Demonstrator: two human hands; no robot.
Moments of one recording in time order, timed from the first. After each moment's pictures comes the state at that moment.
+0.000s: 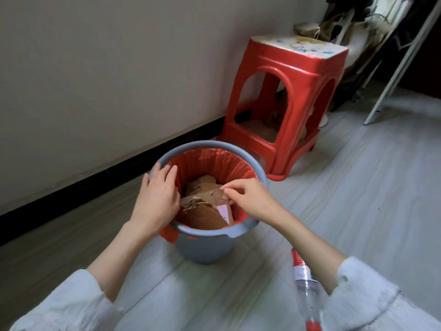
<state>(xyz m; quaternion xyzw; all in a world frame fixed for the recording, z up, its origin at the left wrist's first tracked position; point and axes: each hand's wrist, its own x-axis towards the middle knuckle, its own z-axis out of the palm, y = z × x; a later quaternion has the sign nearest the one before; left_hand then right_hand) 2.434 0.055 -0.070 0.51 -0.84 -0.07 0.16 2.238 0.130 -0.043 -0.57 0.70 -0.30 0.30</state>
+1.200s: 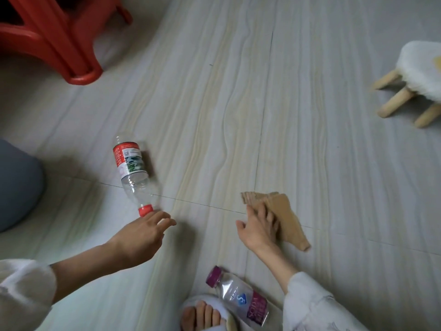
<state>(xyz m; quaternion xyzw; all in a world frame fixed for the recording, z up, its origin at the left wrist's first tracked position) 2.216 0.343 -0.239 -0.02 -0.98 -0.13 -0.13 2.061 0.569 -0.272 -0.13 0.94 -0.03 0.30</state>
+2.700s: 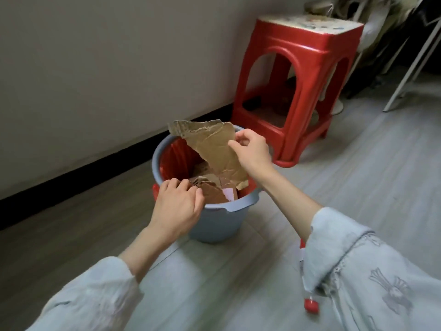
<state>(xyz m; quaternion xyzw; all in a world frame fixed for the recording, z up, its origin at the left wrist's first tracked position) 2.420 0.120 -0.097 0.45 -0.88 0.11 0.14 2.241 0.105 -0.037 -0.47 0.70 -0.49 0.24</state>
